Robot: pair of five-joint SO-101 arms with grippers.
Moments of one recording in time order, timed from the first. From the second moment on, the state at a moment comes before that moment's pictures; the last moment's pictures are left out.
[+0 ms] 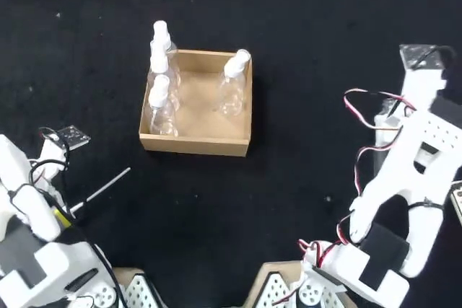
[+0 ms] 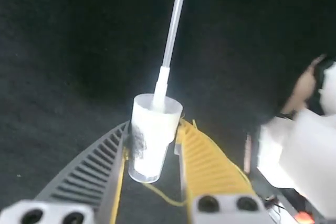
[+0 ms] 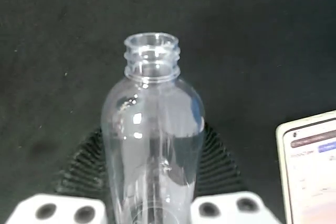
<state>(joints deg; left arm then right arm) -46.9 -8.7 38.8 76.4 -85.6 34.1 -8.7 18.7 71.0 29.3</state>
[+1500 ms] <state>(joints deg) -52.0 -26.7 44.0 80.0 10.8 20.3 -29.9 46.8 56.4 25.4</state>
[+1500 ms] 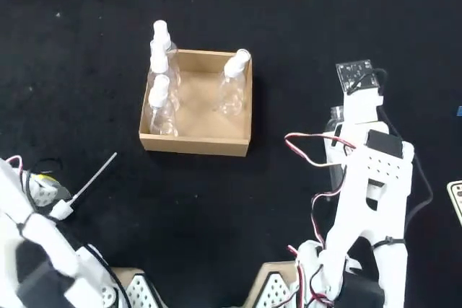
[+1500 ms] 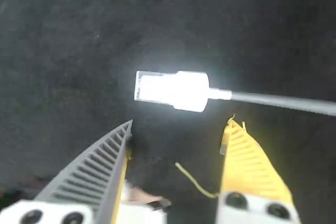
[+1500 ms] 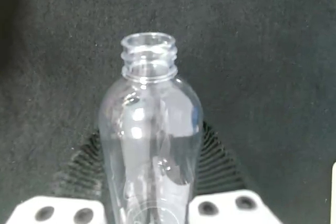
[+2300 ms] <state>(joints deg) -45.6 -28.4 60.3 60.9 29.4 20.3 -29.9 47.0 56.1 25.4</state>
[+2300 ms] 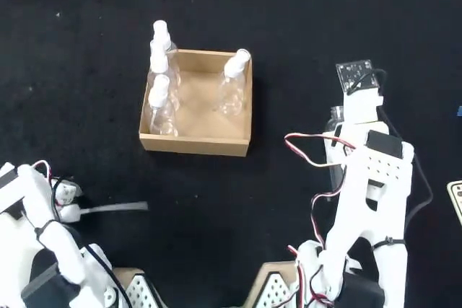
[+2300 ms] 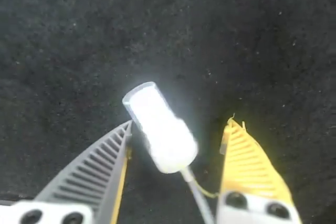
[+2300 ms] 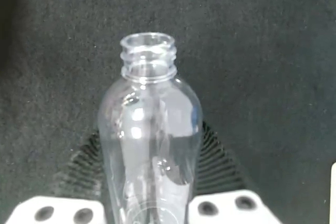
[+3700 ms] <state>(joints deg) -54.6 -27.3 46.9 56.1 -14.3 20.3 -29.9 47.0 56.1 25.4</state>
